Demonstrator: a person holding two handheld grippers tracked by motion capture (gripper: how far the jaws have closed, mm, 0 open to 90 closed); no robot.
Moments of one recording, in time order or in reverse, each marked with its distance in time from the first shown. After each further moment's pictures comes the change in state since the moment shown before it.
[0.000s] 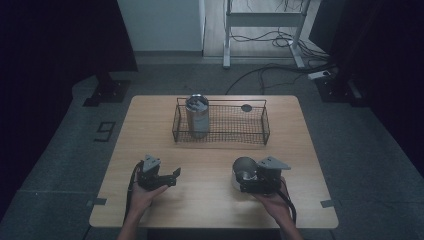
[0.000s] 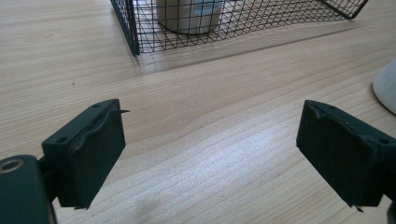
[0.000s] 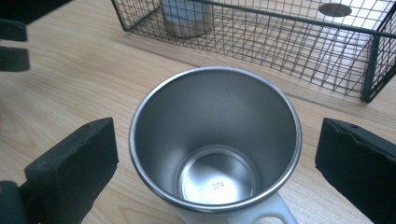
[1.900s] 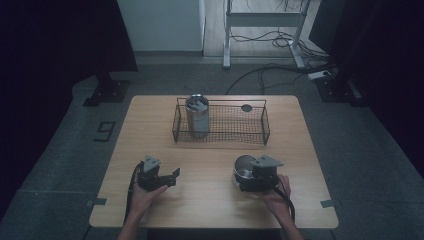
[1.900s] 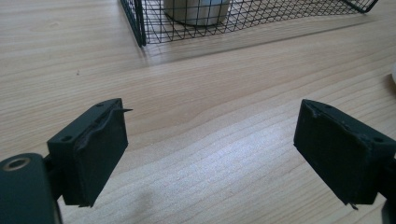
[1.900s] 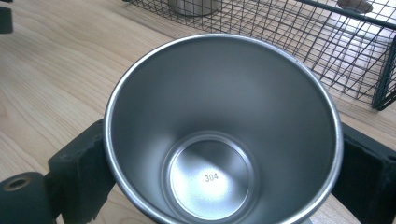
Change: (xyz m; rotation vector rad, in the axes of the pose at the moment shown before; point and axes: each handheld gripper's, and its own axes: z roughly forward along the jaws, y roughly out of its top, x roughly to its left) left arm 0.002 -0.005 0.005 0.018 0.021 -0.010; right arm -0.007 -0.003 0.019 0.060 0.020 -0.118
